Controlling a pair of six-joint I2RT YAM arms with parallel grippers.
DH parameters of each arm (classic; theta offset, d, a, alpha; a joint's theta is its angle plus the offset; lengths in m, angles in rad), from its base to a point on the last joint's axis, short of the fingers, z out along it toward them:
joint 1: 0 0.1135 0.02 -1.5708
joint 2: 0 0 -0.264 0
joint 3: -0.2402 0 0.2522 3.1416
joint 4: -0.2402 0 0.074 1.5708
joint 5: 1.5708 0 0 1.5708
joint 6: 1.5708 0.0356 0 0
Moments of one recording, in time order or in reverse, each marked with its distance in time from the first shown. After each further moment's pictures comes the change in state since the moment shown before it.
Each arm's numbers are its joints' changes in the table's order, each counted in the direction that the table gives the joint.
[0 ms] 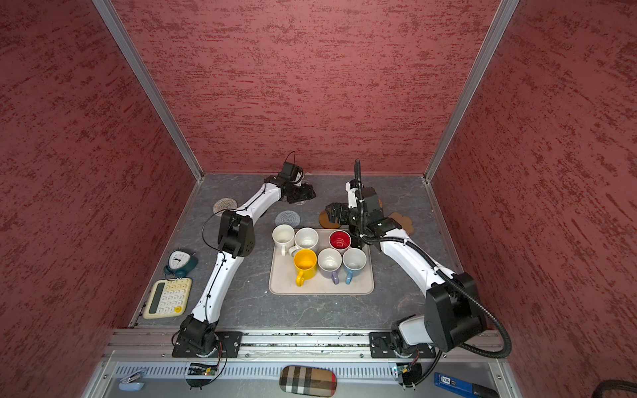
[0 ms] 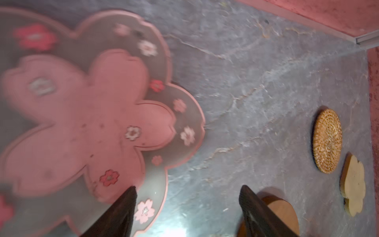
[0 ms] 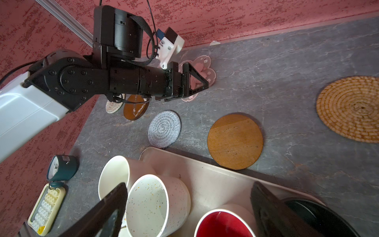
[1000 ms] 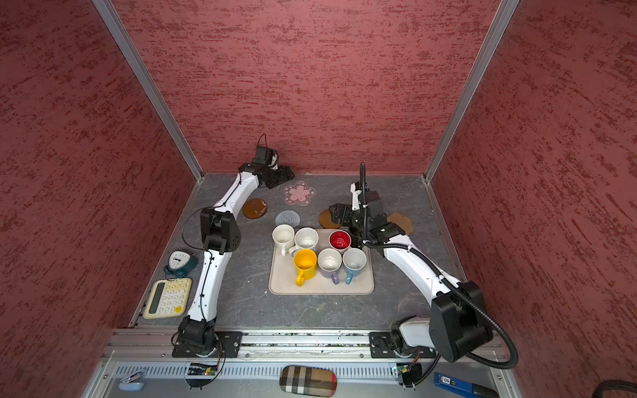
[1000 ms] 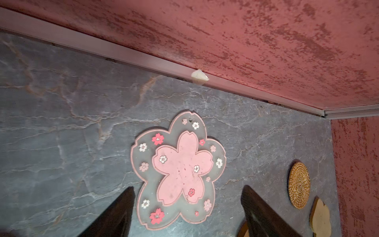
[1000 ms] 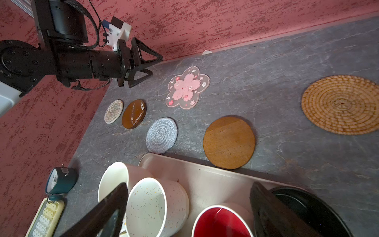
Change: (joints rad) left arm 0.163 -0.079 -0.066 -0.046 -0.019 -0.062; right arm 0.000 -0.059 0.064 0.050 0.048 0.050
